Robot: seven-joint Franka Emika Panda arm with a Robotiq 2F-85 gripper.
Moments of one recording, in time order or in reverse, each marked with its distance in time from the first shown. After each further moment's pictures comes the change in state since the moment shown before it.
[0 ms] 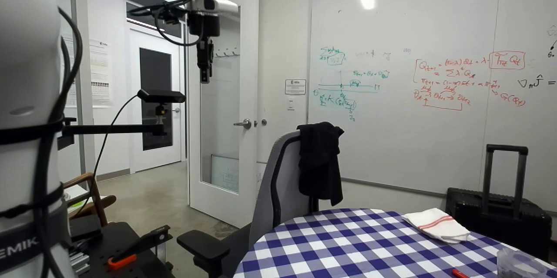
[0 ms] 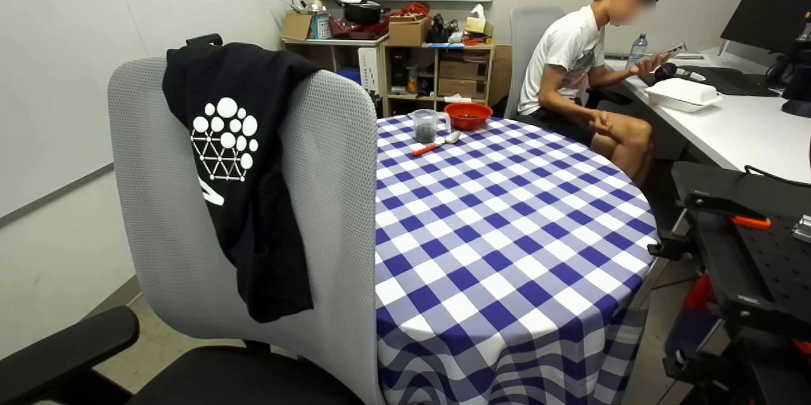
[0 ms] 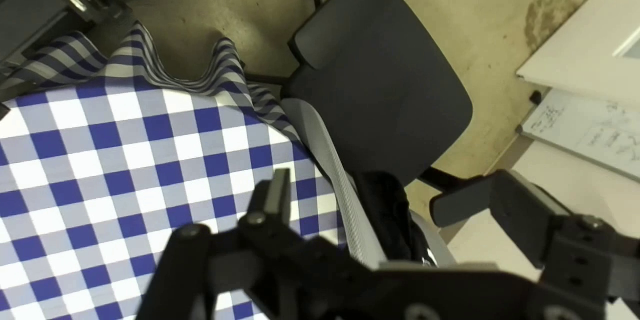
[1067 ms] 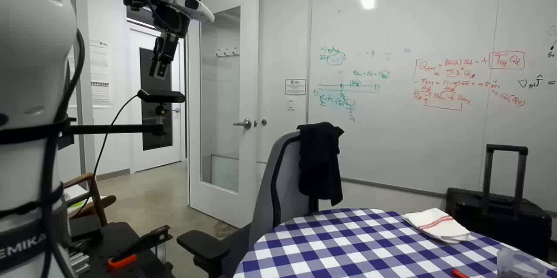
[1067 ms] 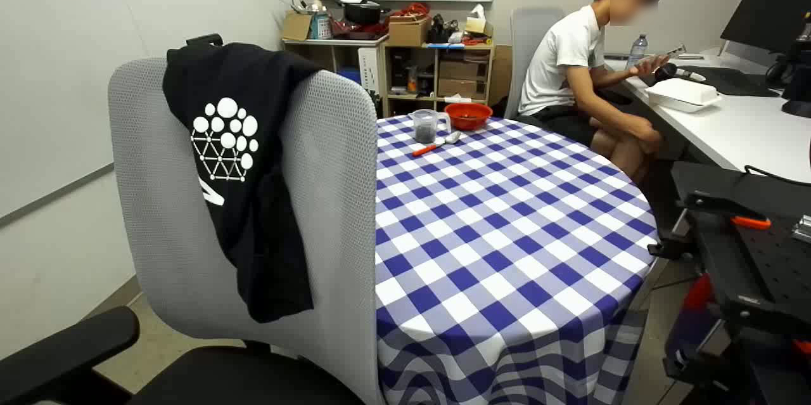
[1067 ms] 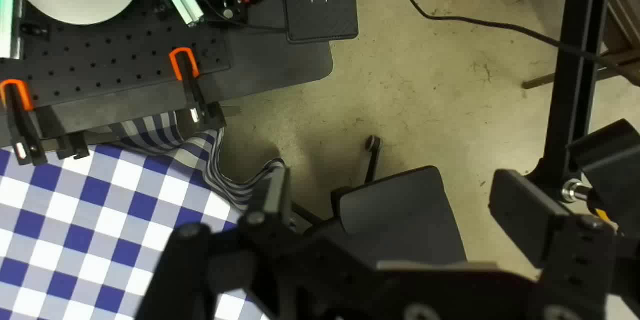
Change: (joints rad) arm 0.126 -0.006 -0.025 0.067 0.002 -0.456 -0.279
